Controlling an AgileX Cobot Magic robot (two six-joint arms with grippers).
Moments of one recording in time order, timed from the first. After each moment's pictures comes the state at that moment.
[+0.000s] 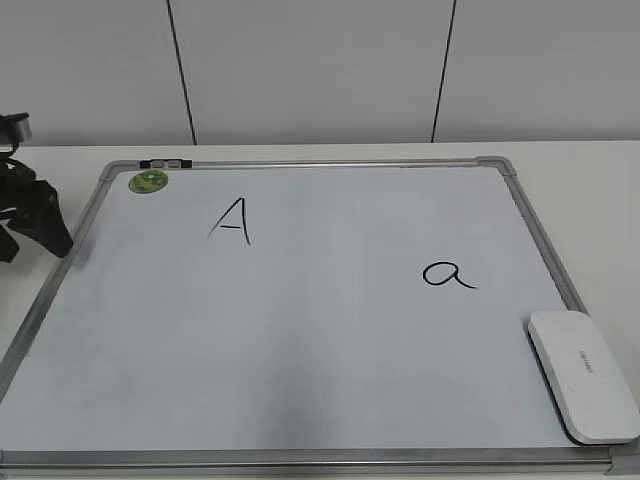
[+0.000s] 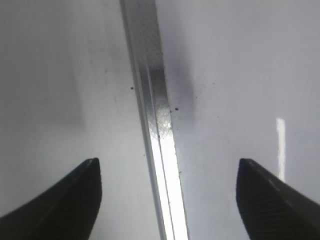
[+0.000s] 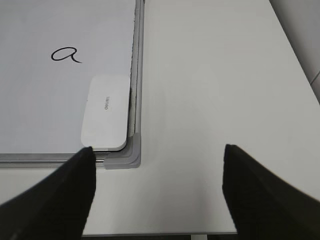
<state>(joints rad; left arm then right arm) 0.12 2.04 -1.45 -0.33 0.97 0.37 0.06 -0.02 -0.49 -0.11 1.14 0.03</state>
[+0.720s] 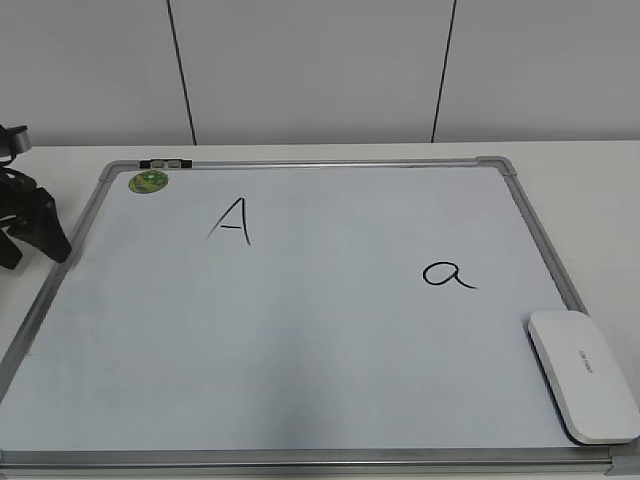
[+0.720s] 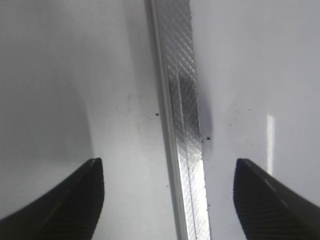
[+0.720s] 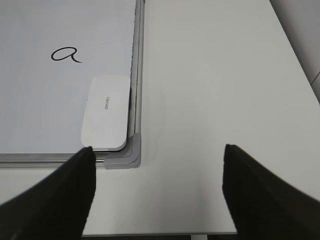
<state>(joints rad) 0.16 2.15 -1.53 -0.38 1.00 0.43 0.06 -0.02 -0.49 -0.11 1.14 0.03</state>
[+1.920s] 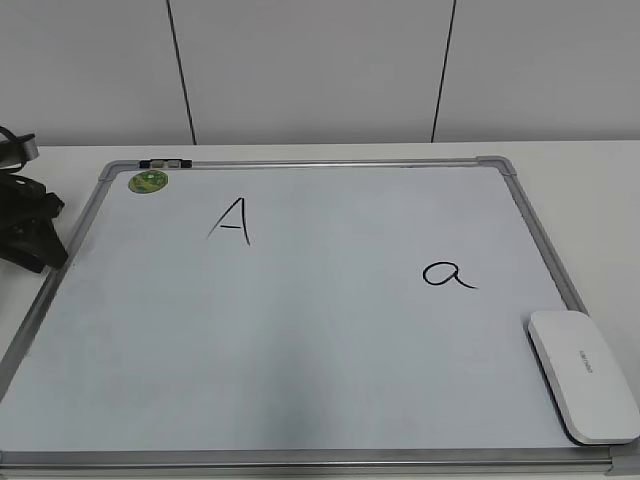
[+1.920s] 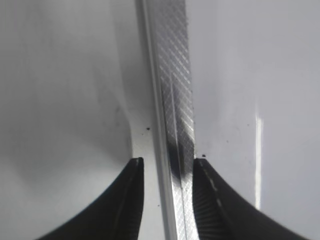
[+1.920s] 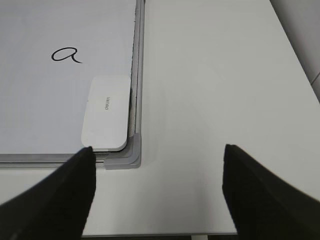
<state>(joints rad) 0.16 2.18 -1.53 -0.42 0.98 0.44 0.06 -0.02 -0.49 -0.11 1.14 0.03</state>
